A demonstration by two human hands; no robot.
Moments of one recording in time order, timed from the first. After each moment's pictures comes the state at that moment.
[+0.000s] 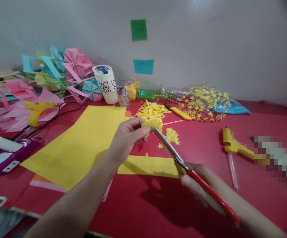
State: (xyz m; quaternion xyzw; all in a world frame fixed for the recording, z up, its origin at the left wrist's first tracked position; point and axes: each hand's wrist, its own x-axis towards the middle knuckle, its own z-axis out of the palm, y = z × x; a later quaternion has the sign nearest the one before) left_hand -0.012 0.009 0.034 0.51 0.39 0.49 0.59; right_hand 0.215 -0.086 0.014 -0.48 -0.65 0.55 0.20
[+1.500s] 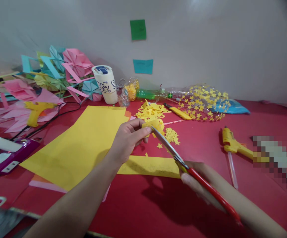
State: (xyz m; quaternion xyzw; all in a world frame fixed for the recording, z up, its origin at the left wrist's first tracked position) left_hand -0.008 0.009 0.033 0.51 0.40 0.47 0.60; right_hand 0.216 -0.082 0.024 -0.50 -0.65 0.54 0.18
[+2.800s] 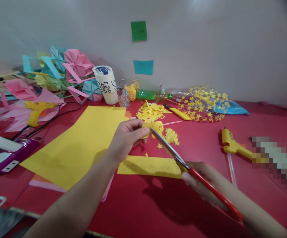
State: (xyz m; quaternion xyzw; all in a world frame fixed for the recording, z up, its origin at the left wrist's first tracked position) left_hand -0.015 0.011 0.033 0.53 0.39 0.46 0.60; right_hand 0.211 -0.083 0.031 -0.56 -0.60 0.54 0.16
